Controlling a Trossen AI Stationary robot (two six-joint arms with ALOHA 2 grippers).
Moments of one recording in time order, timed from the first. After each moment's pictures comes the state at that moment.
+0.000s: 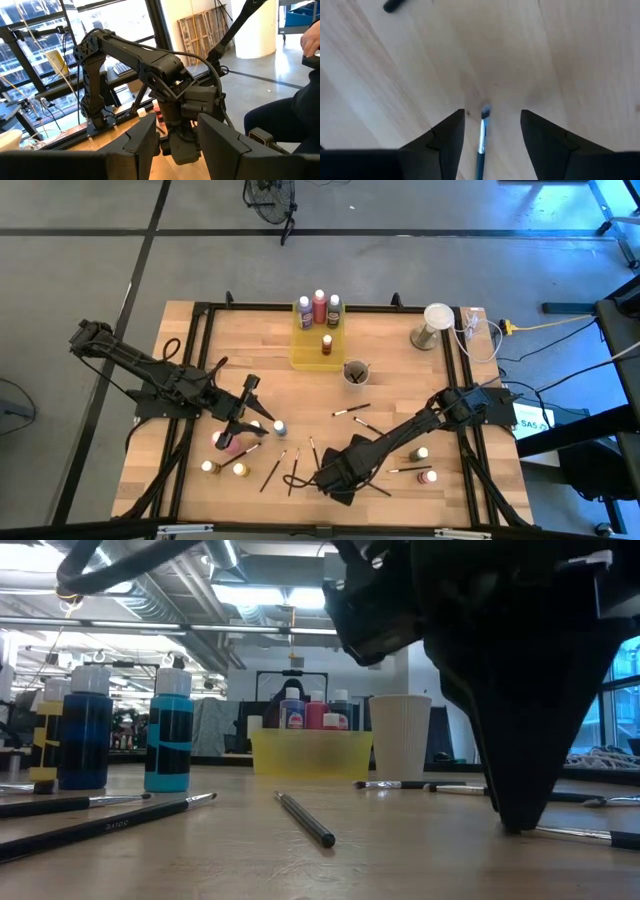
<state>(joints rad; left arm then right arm) -0.39 0.87 0.59 0.23 -0.03 0.27 0.52 2.28 1.80 -1.08 -0.03 0.91</state>
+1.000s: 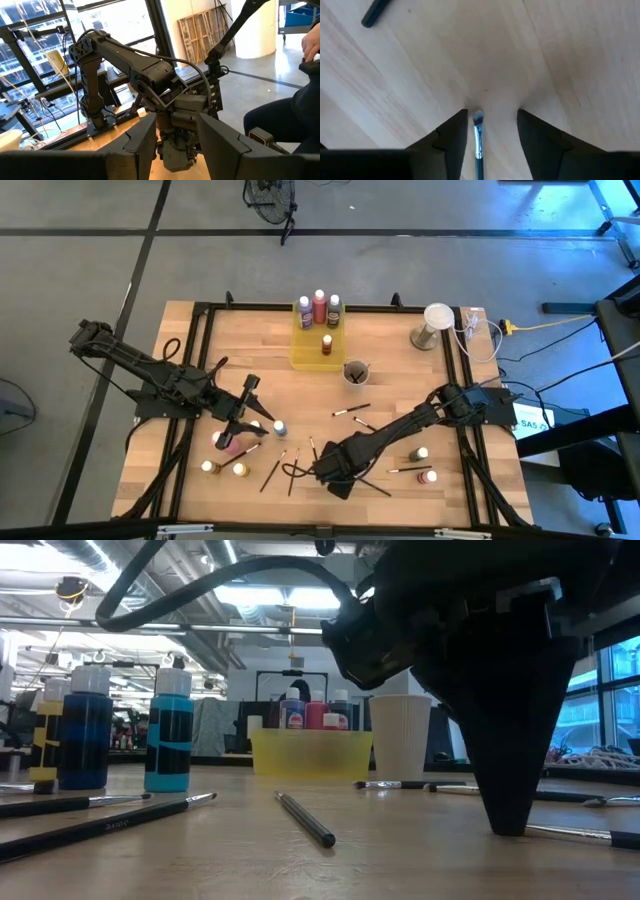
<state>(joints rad) -0.39 0.87 0.59 0.23 -0.03 0.27 0.49 2.27 1.73 -1.01 -0.14 0.96</state>
